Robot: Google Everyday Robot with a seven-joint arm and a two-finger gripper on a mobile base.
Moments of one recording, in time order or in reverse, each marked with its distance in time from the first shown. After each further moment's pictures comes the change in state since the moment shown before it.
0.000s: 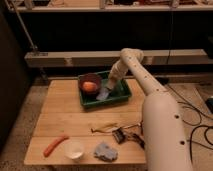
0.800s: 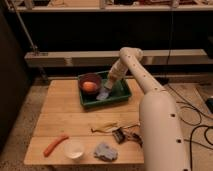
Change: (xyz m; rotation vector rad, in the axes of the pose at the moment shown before) arm -0.004 0.002 -0.002 -0.028 -0.006 -0.035
